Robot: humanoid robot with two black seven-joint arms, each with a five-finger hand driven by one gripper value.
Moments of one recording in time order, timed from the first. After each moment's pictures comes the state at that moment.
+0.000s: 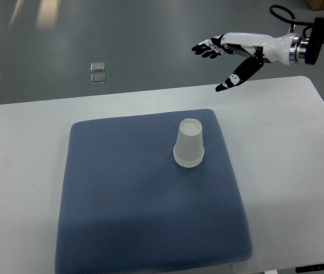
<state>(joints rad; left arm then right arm) -0.05 0.00 -0.12 -0.14 0.11 0.06 0.10 1.10 -0.59 0.48 0.98 -0.97 0.47 0.25</state>
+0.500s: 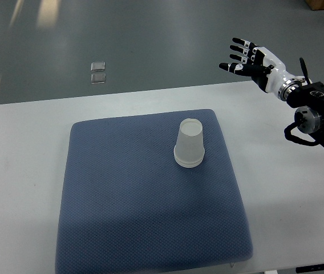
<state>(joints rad) -0.05 0.00 -0.12 -0.14 0.11 0.06 0.10 0.84 -0.42 0.52 0.94 -0.23 -0.07 0.21</state>
